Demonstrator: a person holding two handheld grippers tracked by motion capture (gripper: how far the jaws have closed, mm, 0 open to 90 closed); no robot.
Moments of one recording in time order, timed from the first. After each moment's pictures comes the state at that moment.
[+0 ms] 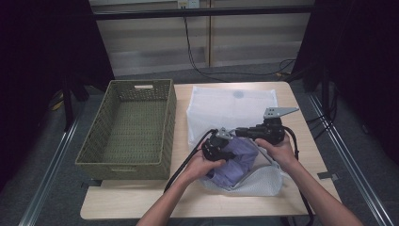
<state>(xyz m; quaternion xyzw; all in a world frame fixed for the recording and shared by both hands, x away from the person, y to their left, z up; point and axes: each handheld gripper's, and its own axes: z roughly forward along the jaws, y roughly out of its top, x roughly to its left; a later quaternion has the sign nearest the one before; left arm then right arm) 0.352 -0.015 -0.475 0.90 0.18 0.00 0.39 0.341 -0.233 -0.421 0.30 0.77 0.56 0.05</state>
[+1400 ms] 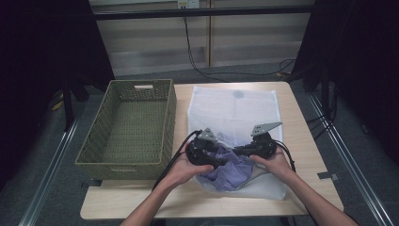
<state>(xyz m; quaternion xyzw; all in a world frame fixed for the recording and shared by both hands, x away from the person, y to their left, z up) 0.325 0.039 -0.442 0.89 0.20 0.00 0.42 0.333 -0.220 -0.479 0.31 0.83 0.46 0.02</state>
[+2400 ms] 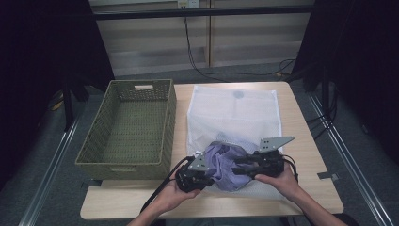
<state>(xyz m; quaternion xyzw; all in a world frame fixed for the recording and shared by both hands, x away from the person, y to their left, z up) 0.268 0.061 -0.464 0.91 0.16 0.00 0.39 0.267 -0.212 -0.450 0.25 0.82 0.51 0.01</state>
